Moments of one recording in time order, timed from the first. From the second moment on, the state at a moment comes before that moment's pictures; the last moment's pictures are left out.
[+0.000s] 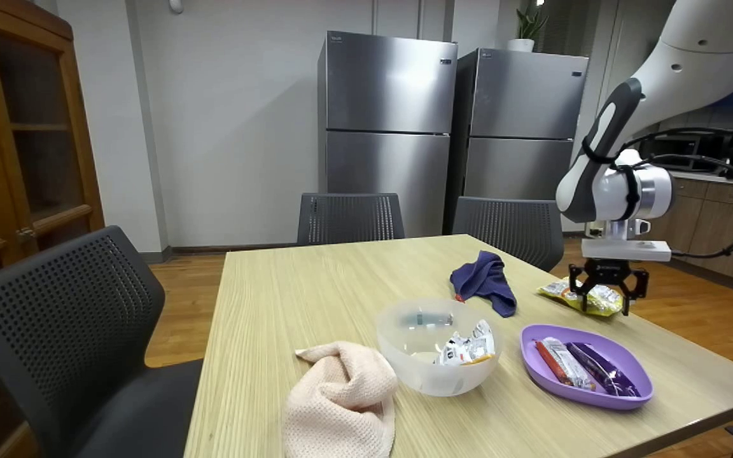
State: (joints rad) arm -0.23 0.71 -0.31 -1.94 0.14 2.55 0.16
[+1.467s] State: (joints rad) arm -0.22 0.58 -0.30 -2.03 0.11 2.57 0.15
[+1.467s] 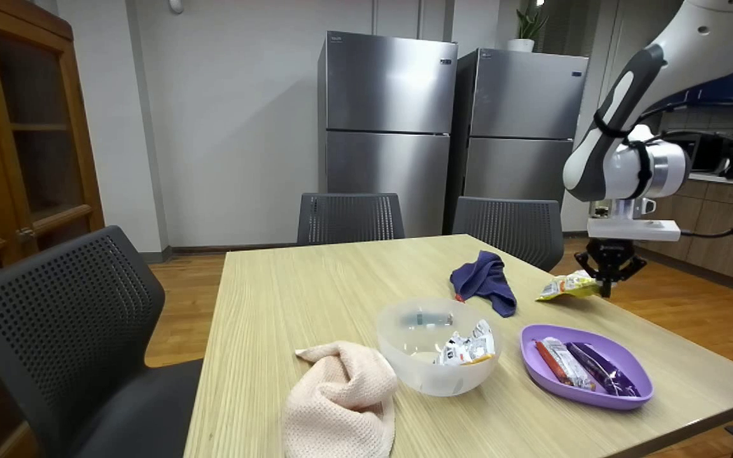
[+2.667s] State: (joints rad) arm -0.18 0.19 -0.24 -2.26 0.08 2.58 0.15
